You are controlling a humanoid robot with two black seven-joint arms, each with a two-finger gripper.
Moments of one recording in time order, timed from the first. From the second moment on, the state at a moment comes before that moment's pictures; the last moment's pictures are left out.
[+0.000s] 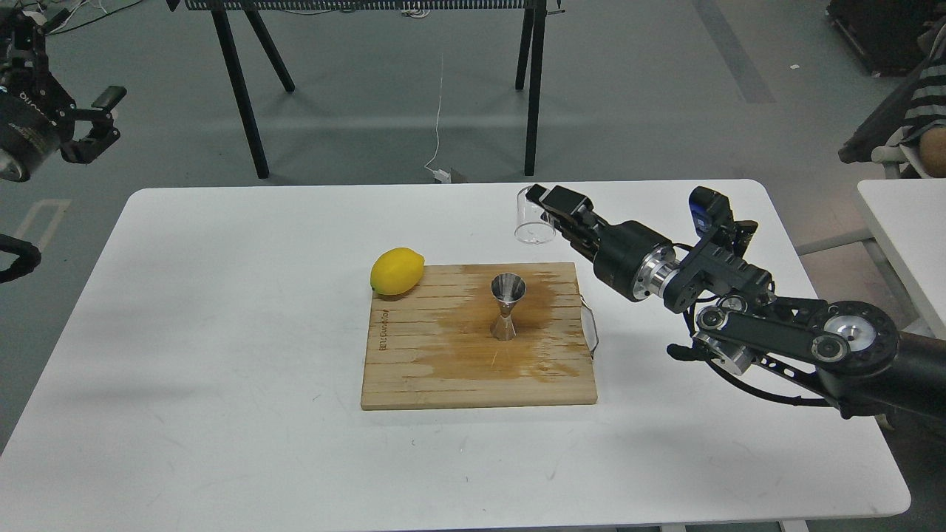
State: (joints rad) left arm -0.71 0.71 -1.03 -0.75 0.42 -0.49 -0.16; right arm 0.91 -0.48 0.17 1.34 -0.53 -0.28 0.21
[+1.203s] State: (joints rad) left arm -0.71 0.70 -1.03 -0.75 0.42 -0.49 -0.16; right arm 0.13 -0.22 1.42 1.36 0.30 -0.47 0.17
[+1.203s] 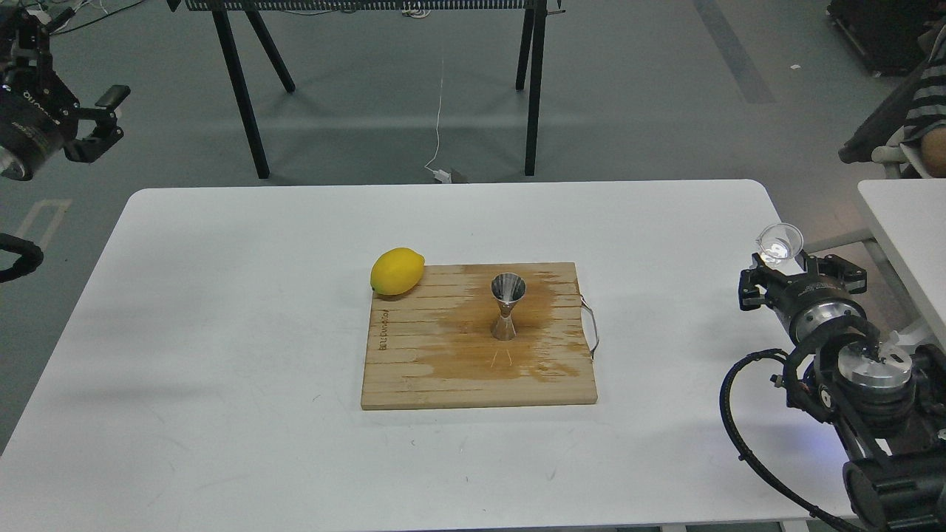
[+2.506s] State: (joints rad) left arm -0.72 0.70 -1.02 -0.76 0.42 -0.49 -0.16; right arm 0.14 0.00 1.41 1.16 0.30 -0.40 0.18
